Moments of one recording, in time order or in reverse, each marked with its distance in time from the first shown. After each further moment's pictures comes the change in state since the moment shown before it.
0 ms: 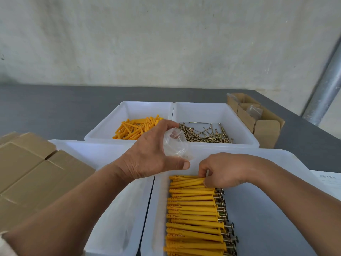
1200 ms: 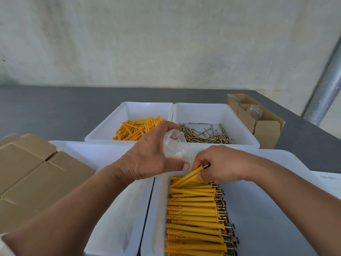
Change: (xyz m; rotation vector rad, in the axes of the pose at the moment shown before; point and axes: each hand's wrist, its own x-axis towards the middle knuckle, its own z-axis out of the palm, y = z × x) left_hand 0.001 -0.003 0.000 -0.003 0.014 0.029; right_hand 0.001 0.001 -0.004 0.267 0.190 -0.084
